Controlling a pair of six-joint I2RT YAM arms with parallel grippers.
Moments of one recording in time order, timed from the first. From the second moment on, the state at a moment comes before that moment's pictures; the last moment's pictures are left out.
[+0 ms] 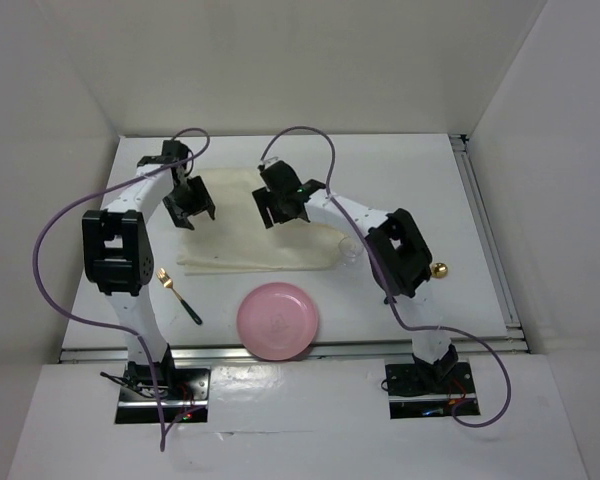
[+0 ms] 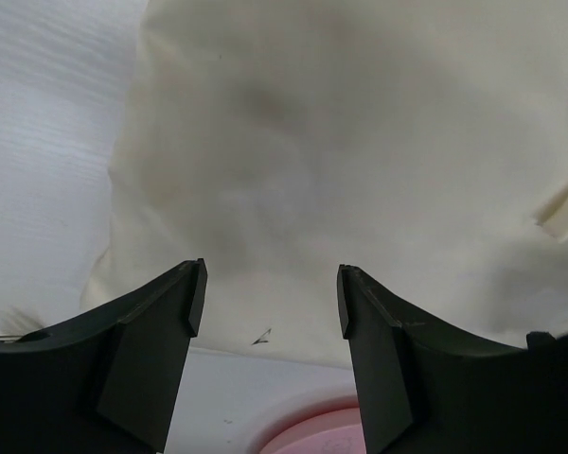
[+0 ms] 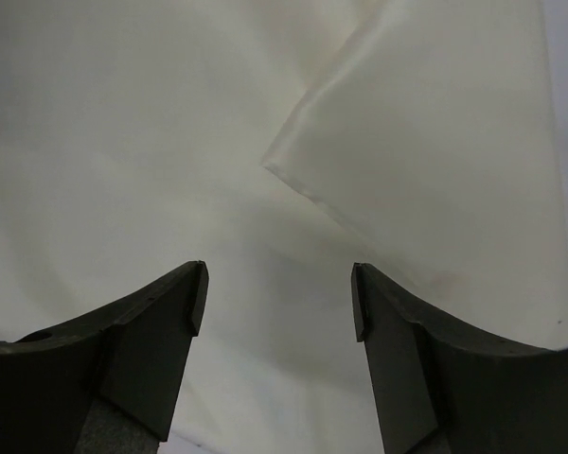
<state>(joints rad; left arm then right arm) 0.00 1.97 1.64 -0.89 0.04 -0.51 0.71 2.16 1.79 -0.46 0.15 0.21</state>
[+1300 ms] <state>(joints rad) 0.00 1.96 1.39 -0.76 0.13 -0.54 0.31 2.22 1.96 -0.38 0.12 0.41</state>
